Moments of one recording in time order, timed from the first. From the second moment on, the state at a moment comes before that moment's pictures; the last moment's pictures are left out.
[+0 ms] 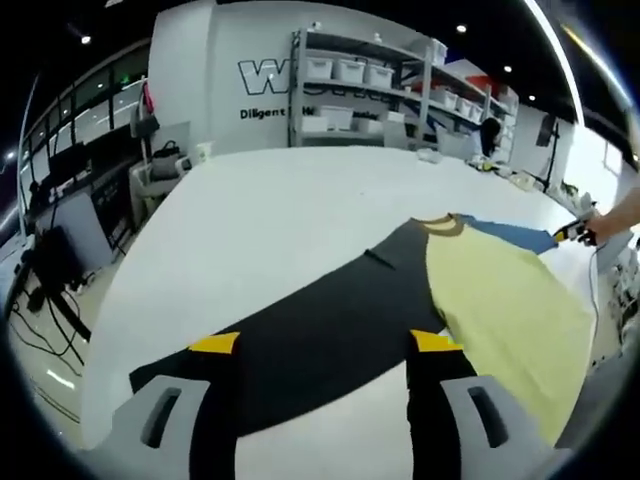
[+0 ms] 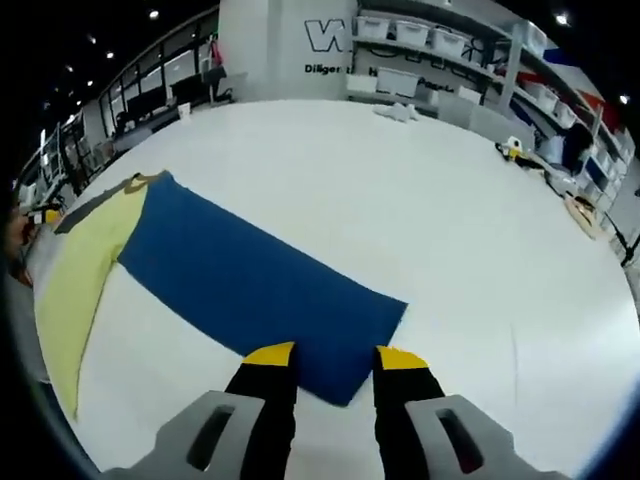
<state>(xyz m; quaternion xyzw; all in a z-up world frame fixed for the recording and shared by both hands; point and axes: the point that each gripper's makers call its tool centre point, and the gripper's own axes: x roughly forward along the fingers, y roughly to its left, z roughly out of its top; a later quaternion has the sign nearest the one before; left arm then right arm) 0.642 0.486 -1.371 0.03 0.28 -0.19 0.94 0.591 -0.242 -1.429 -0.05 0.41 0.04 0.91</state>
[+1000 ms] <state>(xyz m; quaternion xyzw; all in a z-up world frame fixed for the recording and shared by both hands) 0.580 0.342 -1.357 0.05 0.24 -0.32 0.91 0.576 -0.248 -1.437 0.04 0.39 -0.06 0.92</state>
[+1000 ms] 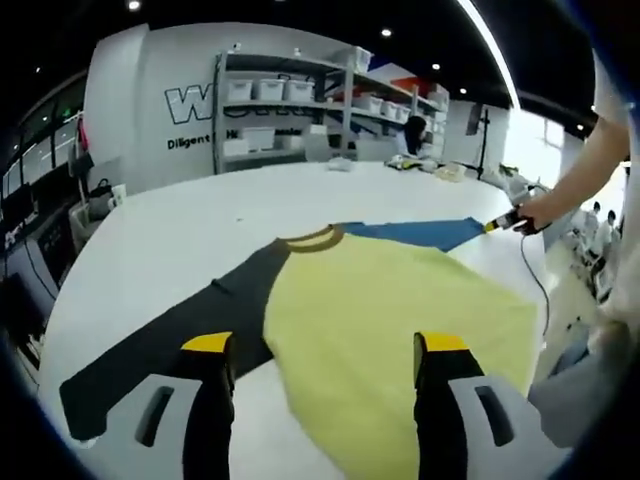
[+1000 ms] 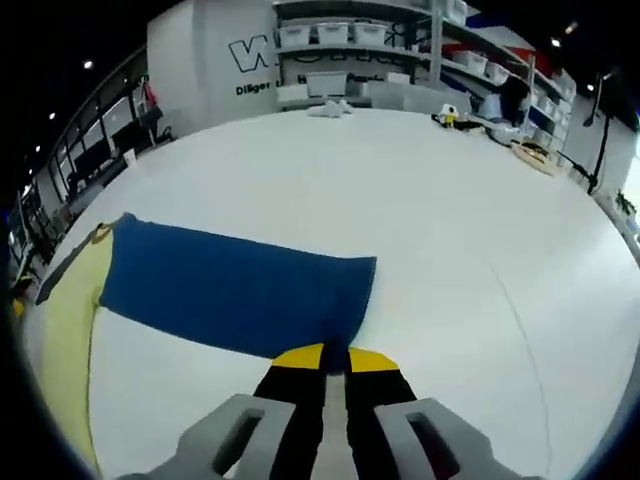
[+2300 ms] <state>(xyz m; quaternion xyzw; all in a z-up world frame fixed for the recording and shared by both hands) 0.539 0.318 -1.345 0.05 0.23 -0.33 0.91 0.681 -0.099 -1.253 -0.08 0.19 0.13 0.97</state>
